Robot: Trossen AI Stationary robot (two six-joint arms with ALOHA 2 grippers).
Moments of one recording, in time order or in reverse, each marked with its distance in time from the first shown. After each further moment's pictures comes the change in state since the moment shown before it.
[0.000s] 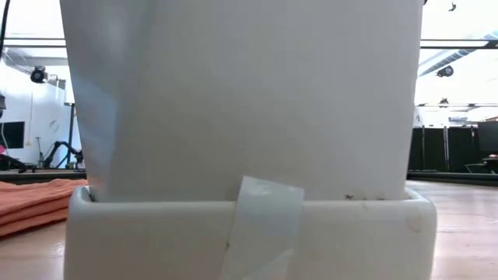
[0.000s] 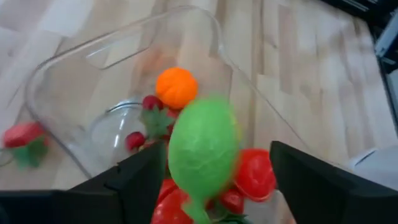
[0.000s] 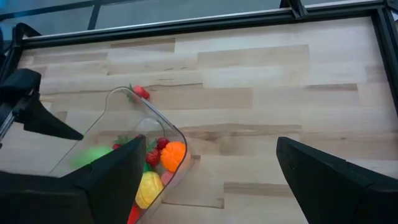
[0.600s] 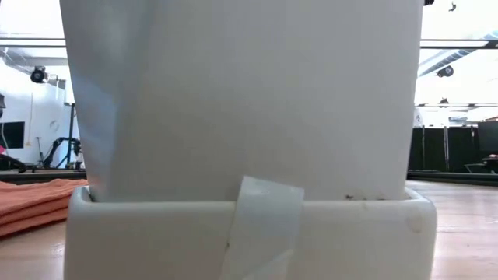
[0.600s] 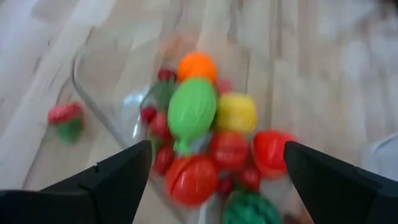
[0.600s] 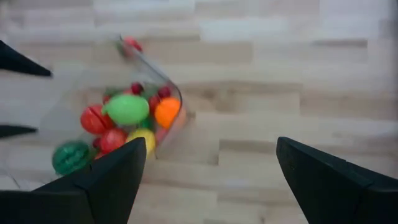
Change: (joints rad) left arm 0.013 -0.056 0.000 -0.106 -0.061 0.052; right arm 0.000 0.000 -0.022 0.028 -0.170 -0.027
